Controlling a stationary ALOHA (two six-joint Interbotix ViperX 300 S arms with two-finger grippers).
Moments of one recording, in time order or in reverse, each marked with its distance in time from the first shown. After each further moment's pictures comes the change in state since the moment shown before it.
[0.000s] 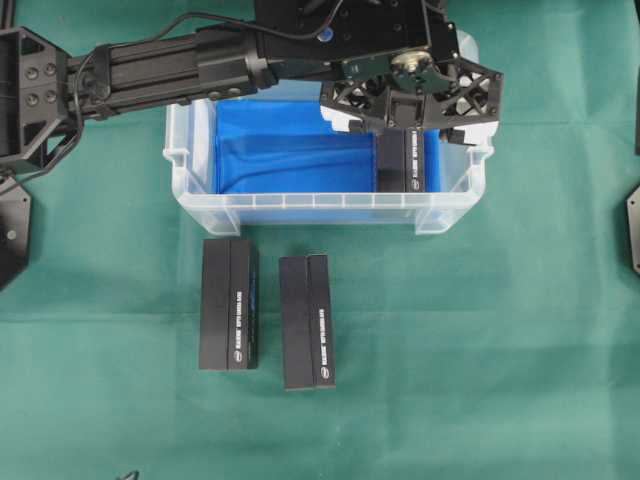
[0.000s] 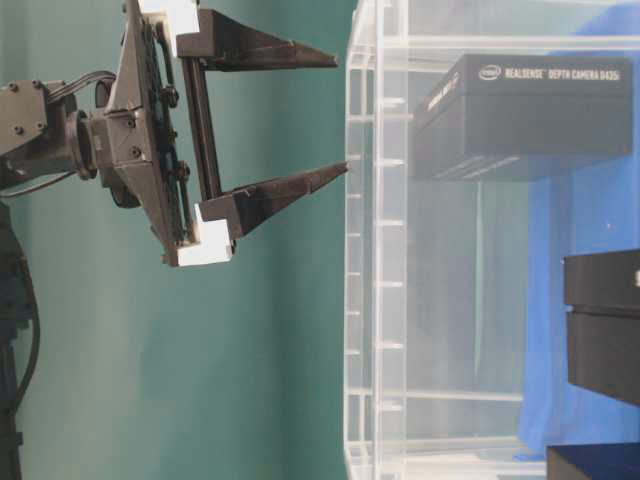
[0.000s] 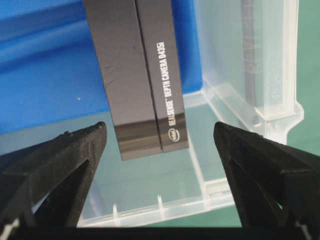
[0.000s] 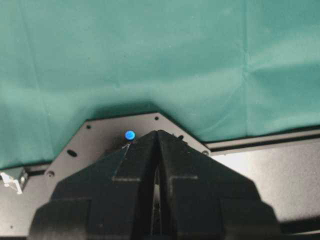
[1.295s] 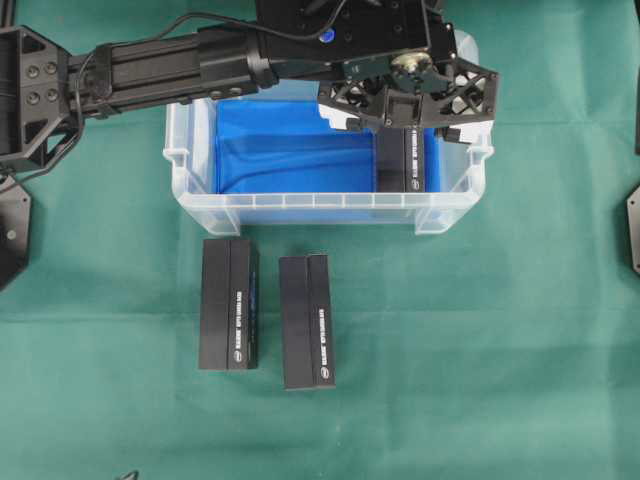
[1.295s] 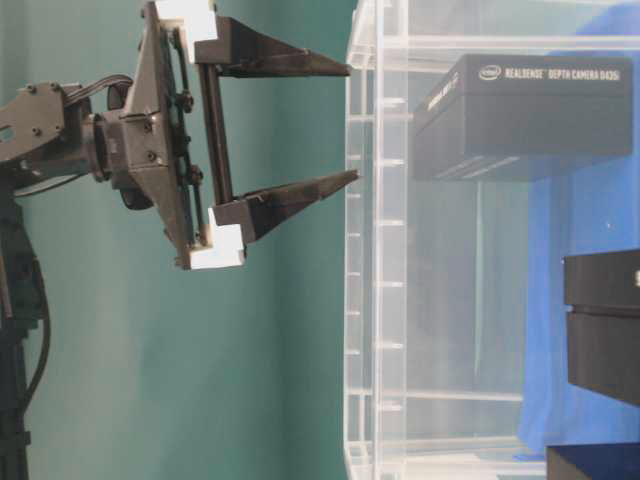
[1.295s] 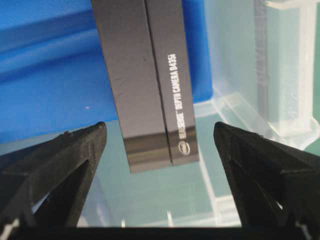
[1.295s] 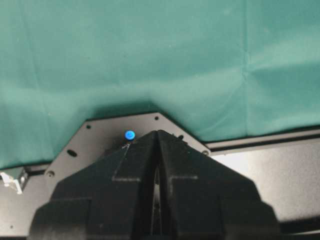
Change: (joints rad) left arm 0.005 0.000 0.038 0.015 -0.015 0.005; right arm 0.000 -0.002 0.000 0.000 0.000 0.000
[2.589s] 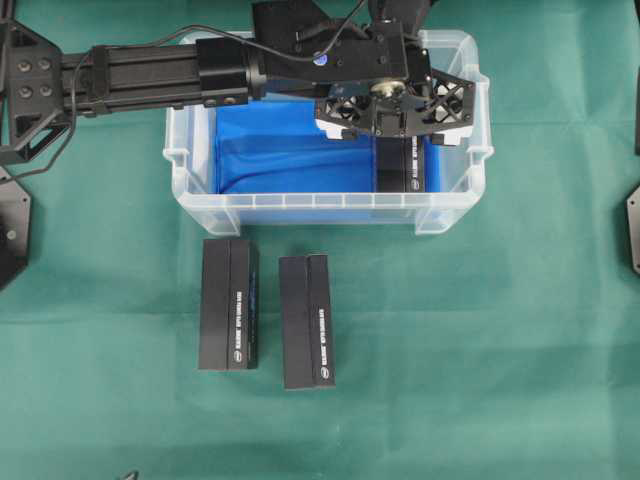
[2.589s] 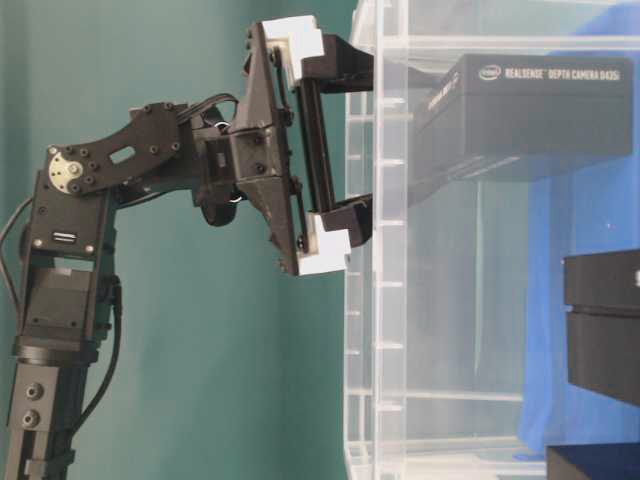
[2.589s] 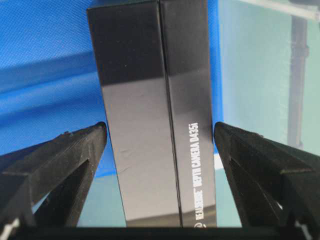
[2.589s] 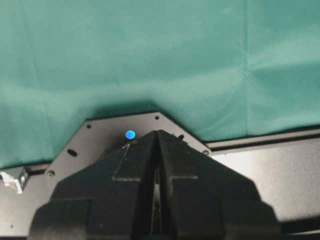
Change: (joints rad) left arm 0.021 -0.043 0.270 0.038 -0.281 -0.057; right arm 0.000 0.000 0.002 0.002 0.000 0.000
